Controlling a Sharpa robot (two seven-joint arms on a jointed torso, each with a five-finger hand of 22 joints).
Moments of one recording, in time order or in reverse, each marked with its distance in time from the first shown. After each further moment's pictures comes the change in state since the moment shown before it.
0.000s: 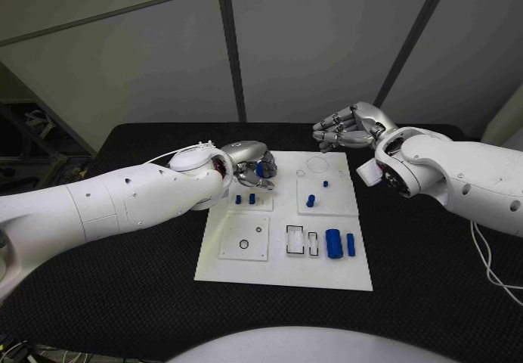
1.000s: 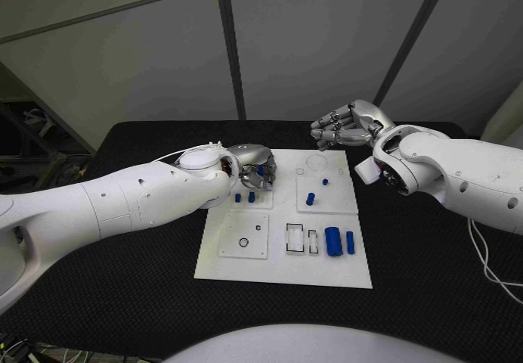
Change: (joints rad) left arm -0.012 0.054 0.000 -0.061 -0.067 0.059 -0.032; left_hand 0.021 0.005 0.073 -0.015 0.000 0.039 -0.004 -0.016 -0.031 0.048 -0.005 -0.049 -0.053 0.007 0.000 0.030 -0.005 0.008 0.036 0.000 0.109 0.004; right arm 0.000 0.005 0.000 0.000 0.001 0.002 0.000; right_hand 0.000 0.000 0.000 0.000 0.005 0.000 0.000 0.000 0.000 0.000 0.000 0.000 0.000 0.000 0.000 0.000 -0.001 0.000 0.000 0.000 -0.004 -0.003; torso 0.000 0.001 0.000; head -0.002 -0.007
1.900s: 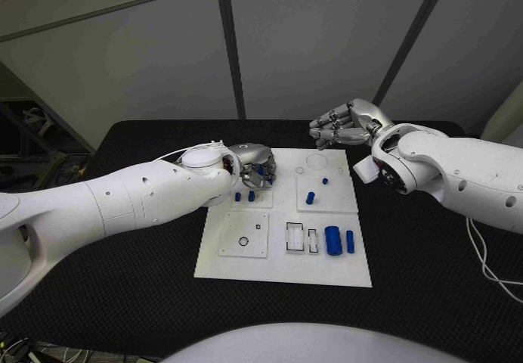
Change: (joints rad) left arm -0.003 0.019 0.002 -0.027 -0.002 0.017 -0.003; left_hand 0.017 0.007 0.160 -0.052 0.000 0.054 0.011 -0.023 -0.024 0.095 -0.009 -0.060 -0.036 0.003 -0.011 0.000 -0.015 0.000 0.007 -0.007 0.054 0.000; right arm 0.000 0.004 0.000 0.000 0.000 0.002 0.000; right_hand 0.000 0.000 0.000 0.000 0.000 0.000 0.000 0.000 0.000 0.000 0.000 0.000 0.000 0.000 0.000 0.000 -0.001 0.000 0.000 0.000 0.000 -0.001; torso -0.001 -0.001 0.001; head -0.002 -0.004
